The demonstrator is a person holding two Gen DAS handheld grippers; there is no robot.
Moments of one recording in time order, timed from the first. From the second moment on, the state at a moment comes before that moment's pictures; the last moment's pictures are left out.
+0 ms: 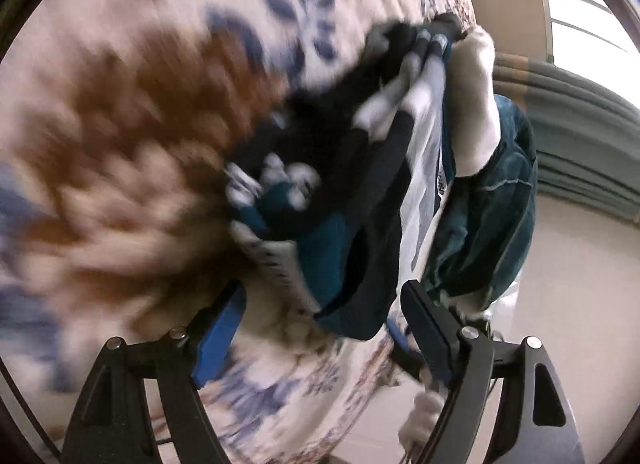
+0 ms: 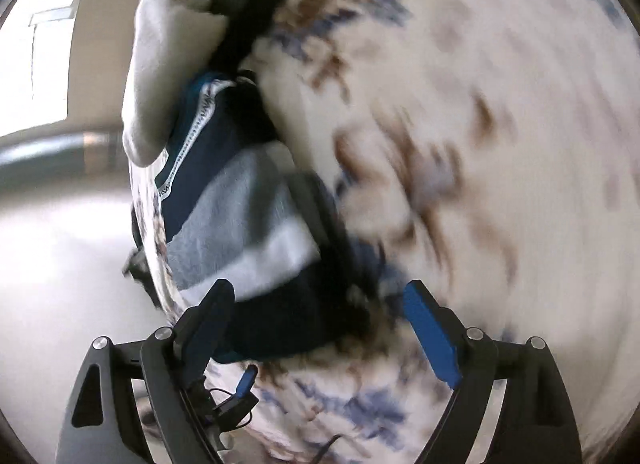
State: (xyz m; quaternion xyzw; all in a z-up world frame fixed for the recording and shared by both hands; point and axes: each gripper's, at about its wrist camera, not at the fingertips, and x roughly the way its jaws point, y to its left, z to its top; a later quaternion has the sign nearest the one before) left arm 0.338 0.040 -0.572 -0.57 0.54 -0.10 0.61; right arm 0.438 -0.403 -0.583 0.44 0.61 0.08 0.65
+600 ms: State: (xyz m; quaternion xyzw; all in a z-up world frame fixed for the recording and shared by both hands) left arm 0.377 0.026 -0.594 -0.62 0.43 -0.07 0.65; right arm 0.650 -0.317 -0.655 0.36 0.64 0.32 0.60
